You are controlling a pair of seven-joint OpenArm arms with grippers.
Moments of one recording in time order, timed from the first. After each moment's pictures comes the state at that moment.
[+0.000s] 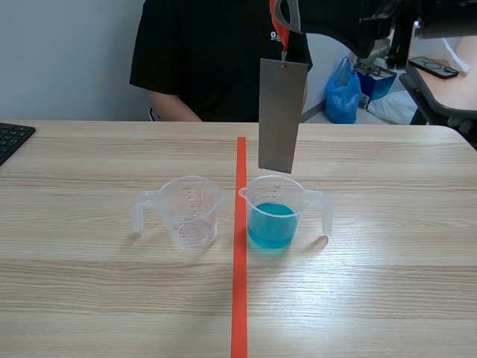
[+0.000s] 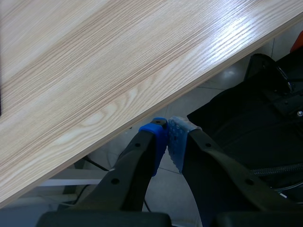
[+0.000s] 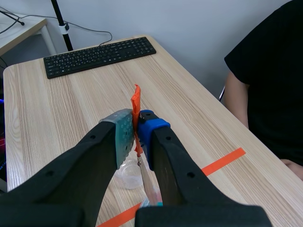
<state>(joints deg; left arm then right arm) 71.0 -18.1 -18.9 83.2 14.5 -4.5 -49.7 12.6 24.6 0.4 110.4 60.6 44.4 -50.8</state>
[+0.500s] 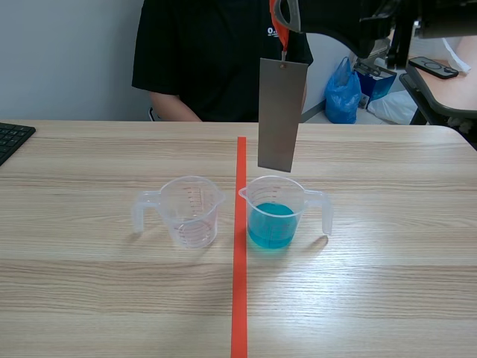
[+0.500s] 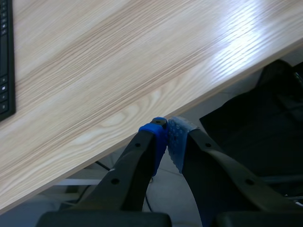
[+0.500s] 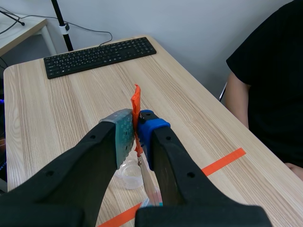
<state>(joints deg) 71.0 -26.3 -18.9 83.2 4.5 -7.8 -48.1 12.6 24.6 0.4 110.4 60.7 44.4 -50.8</state>
